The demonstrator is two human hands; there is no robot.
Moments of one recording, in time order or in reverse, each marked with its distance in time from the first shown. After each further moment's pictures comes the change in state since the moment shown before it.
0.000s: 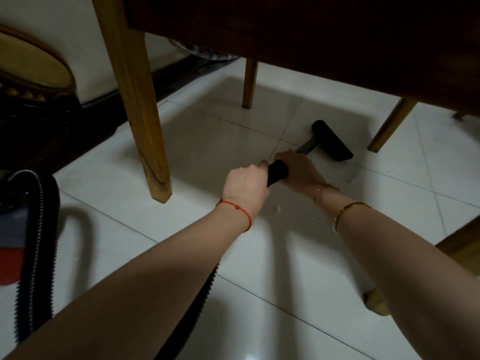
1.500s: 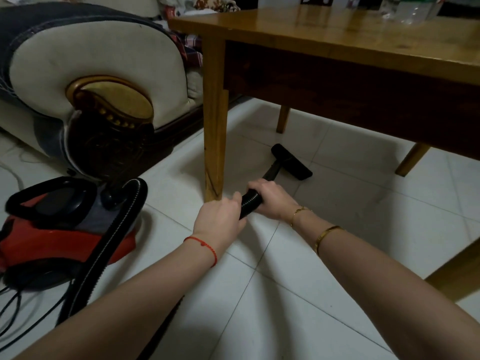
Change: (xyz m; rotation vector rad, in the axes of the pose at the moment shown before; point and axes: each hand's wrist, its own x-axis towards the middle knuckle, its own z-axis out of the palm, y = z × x) left_hand -0.131 -0.116 -0.075 0.086 0.014 -0.092; right_hand -0.025 -0.179 -0.003 0.109 -0.093 -0.297
